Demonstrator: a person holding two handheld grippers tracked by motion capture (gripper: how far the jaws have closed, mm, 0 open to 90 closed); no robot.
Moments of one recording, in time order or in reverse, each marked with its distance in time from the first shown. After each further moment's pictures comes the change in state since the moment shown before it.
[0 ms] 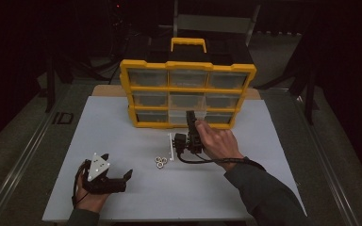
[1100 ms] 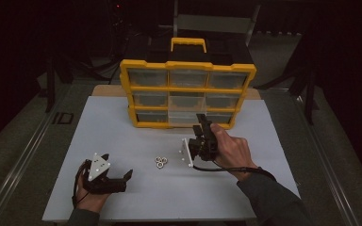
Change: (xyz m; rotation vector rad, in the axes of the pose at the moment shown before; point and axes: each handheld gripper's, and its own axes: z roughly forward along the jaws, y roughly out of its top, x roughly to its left) left arm 0.000 0.000 0.001 0.006 0.002 0.004; right arm -0.002 -0.035 -0.027 -0.083 0.051 0.210
